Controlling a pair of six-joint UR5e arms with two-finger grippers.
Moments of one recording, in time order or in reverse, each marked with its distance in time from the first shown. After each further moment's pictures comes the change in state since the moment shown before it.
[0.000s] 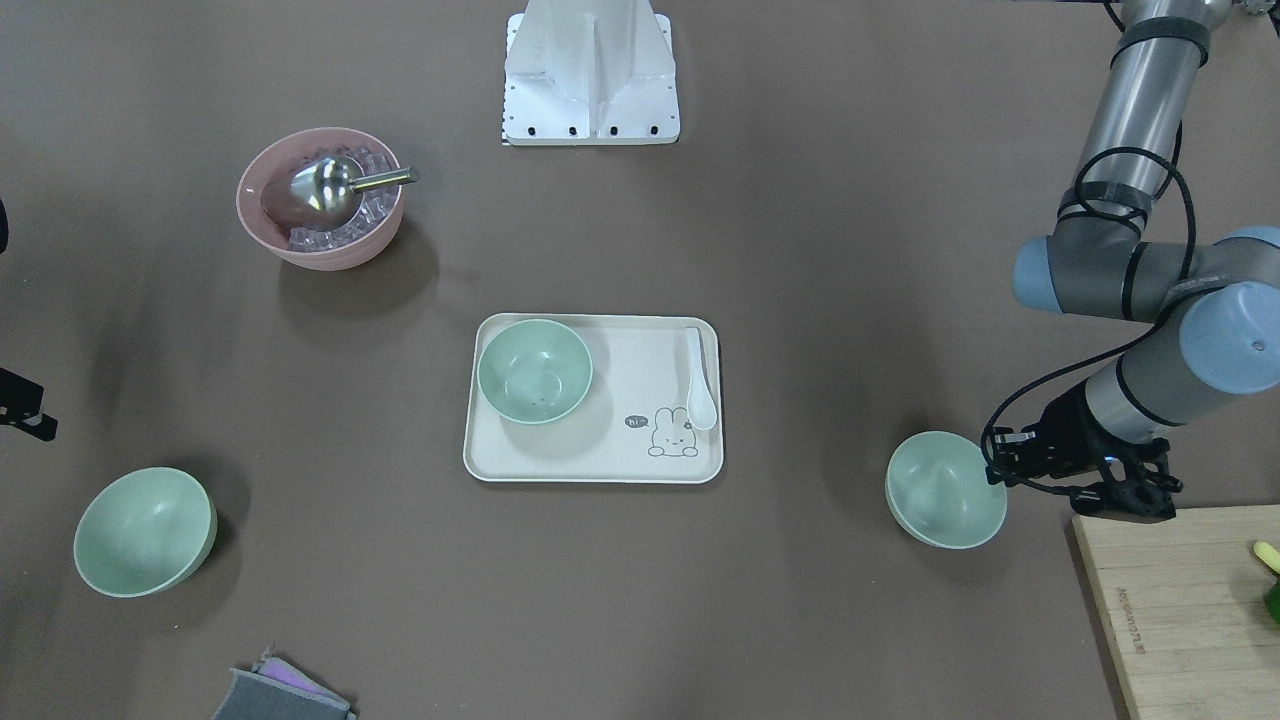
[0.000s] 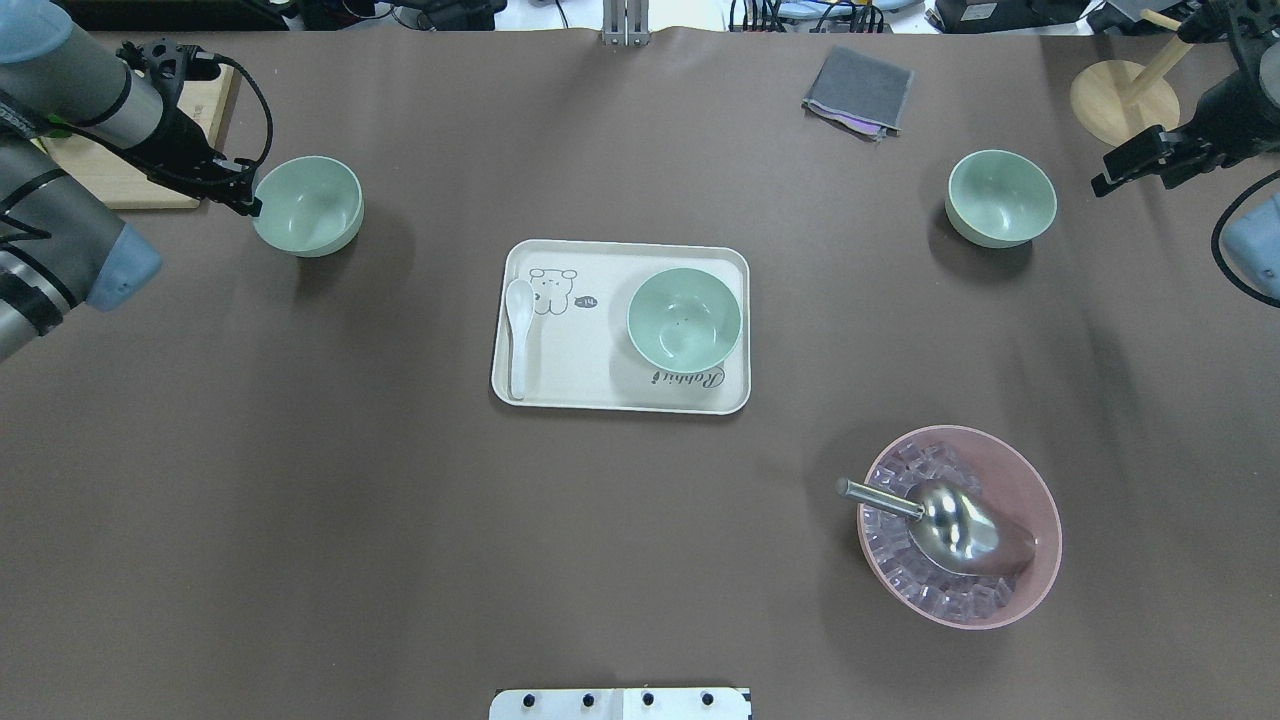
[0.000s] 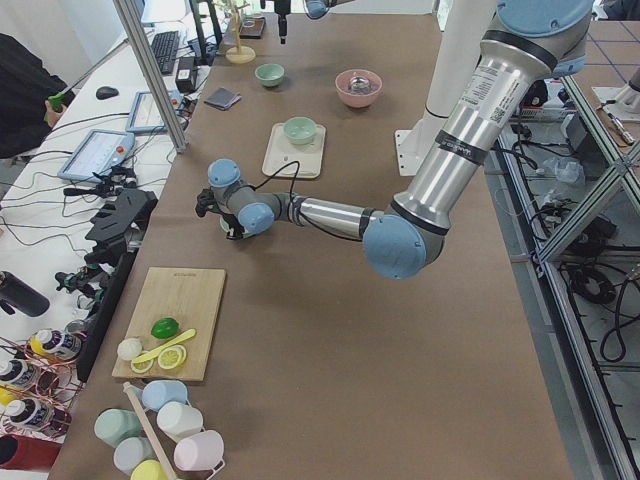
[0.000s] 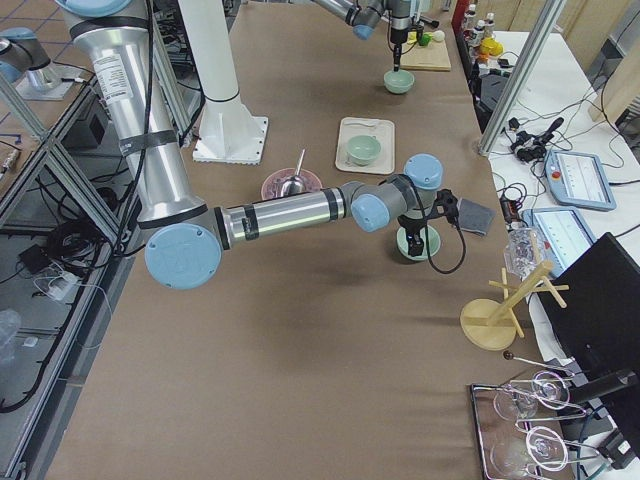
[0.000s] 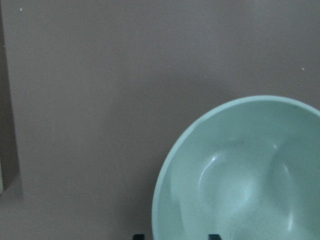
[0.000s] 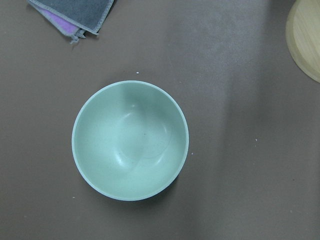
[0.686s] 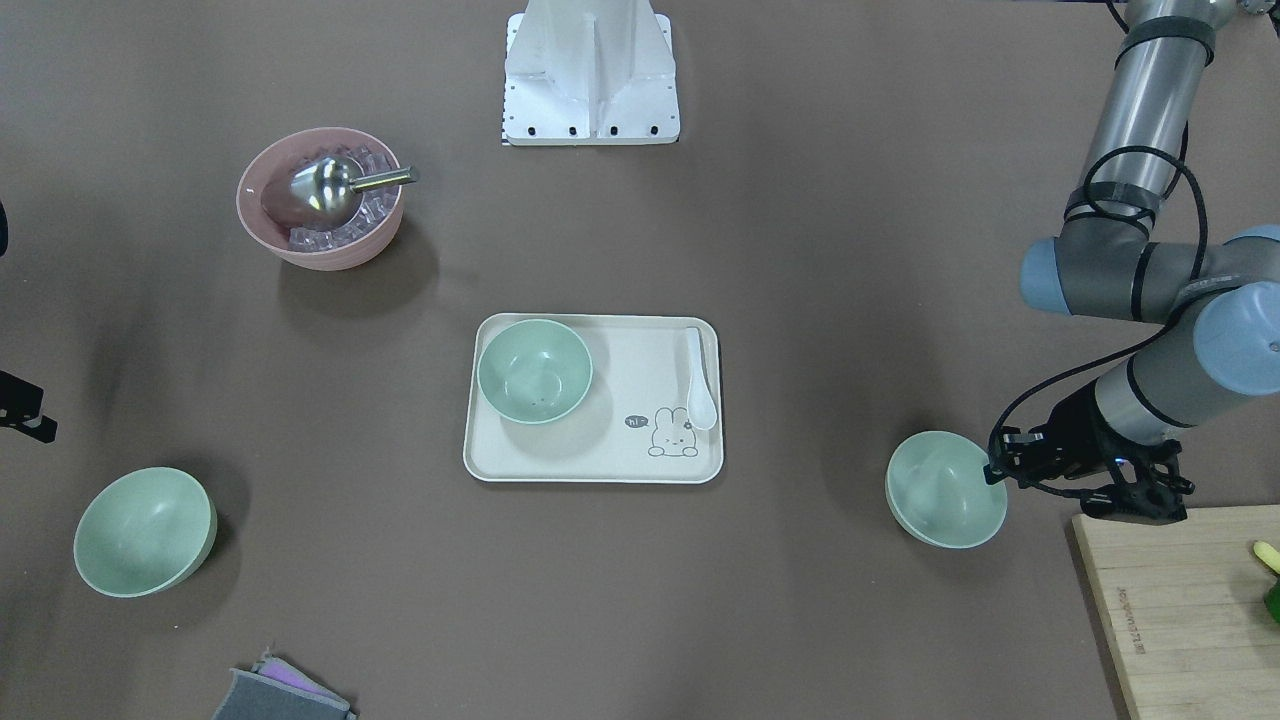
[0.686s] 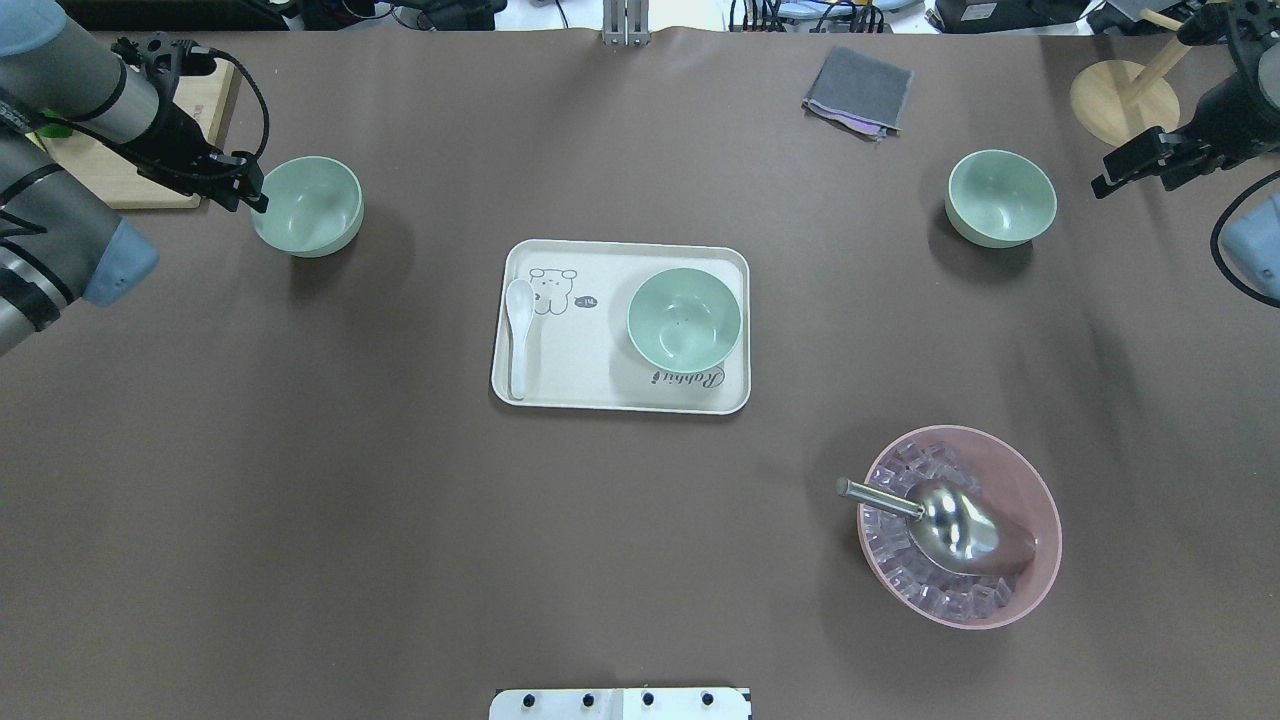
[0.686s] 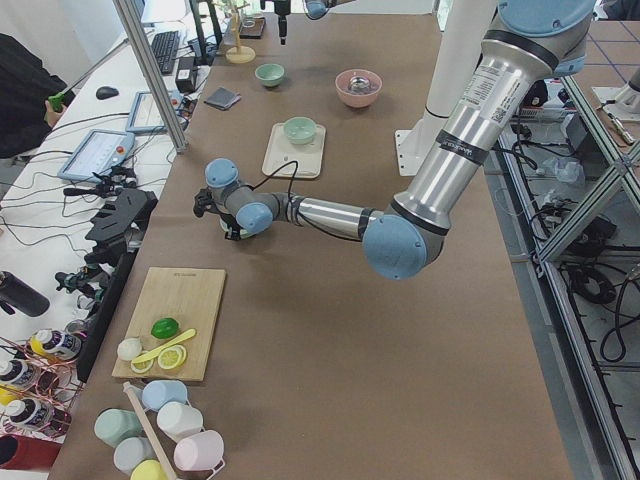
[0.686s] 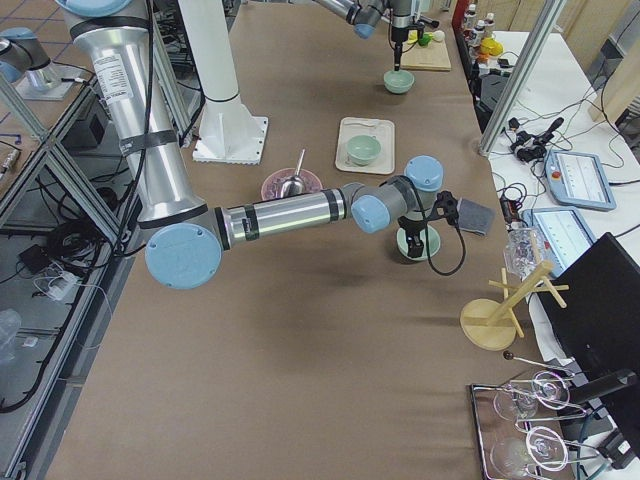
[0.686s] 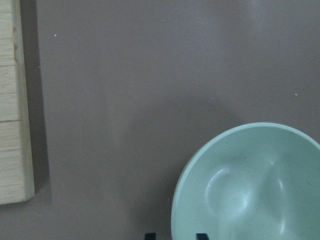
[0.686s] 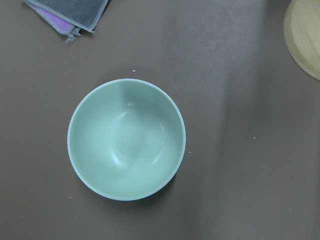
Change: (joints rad) left arm -0.005 -0.003 0.001 0.001 -0.007 -0.009; right arm 0.000 0.002 -0.009 0.000 0.001 0.001
